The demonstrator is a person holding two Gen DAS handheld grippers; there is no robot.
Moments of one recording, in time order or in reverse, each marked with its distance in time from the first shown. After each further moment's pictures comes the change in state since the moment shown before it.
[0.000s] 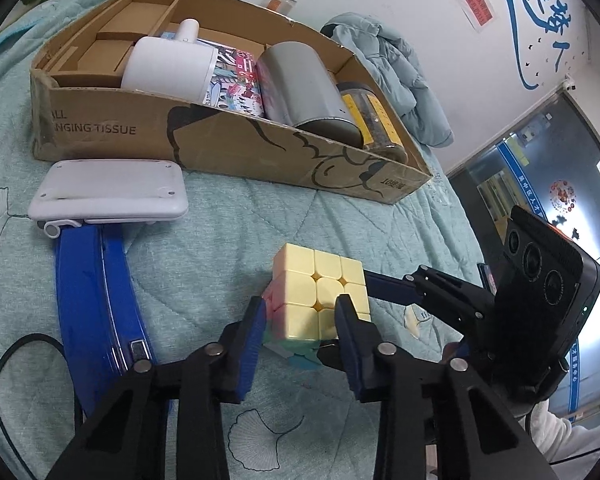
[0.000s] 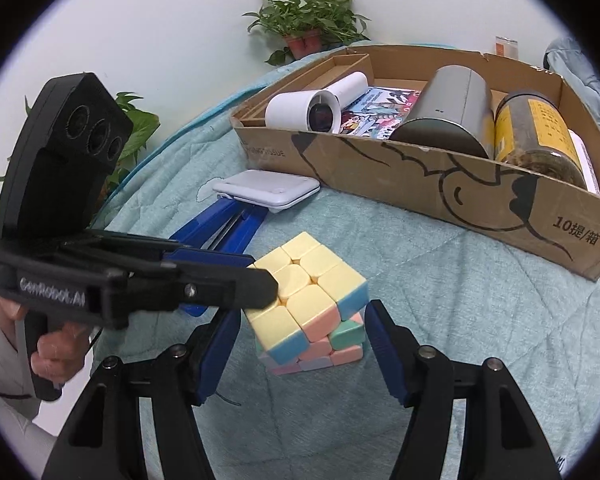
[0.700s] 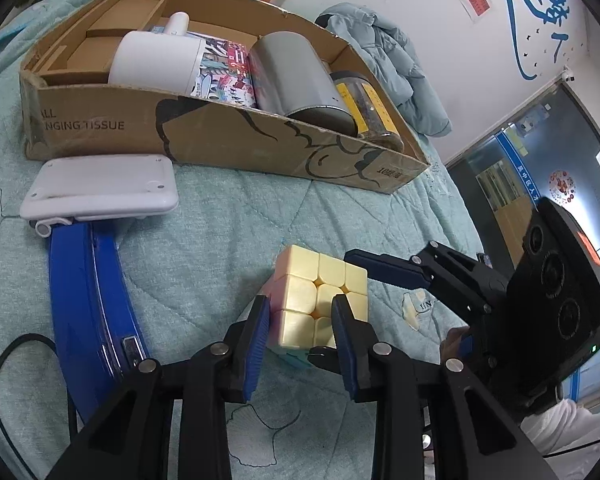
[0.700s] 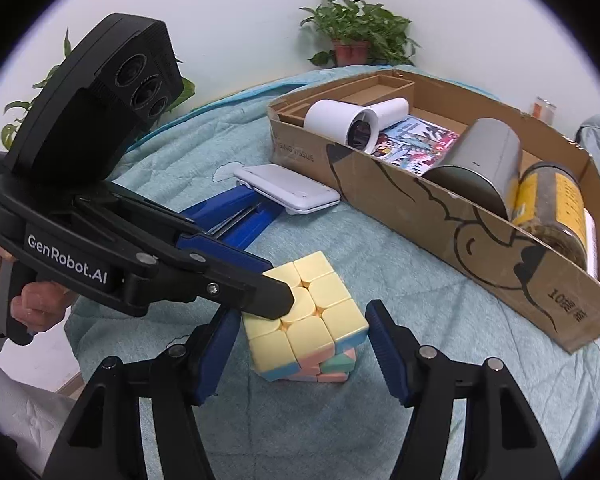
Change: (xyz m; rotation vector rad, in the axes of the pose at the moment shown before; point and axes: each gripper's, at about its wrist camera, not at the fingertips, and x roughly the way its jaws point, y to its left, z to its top) left arm 0.006 -0.002 0.000 0.004 0.037 -0.009; right arm -0.004 0.021 -0.002 -0.224 -0.027 -0.073
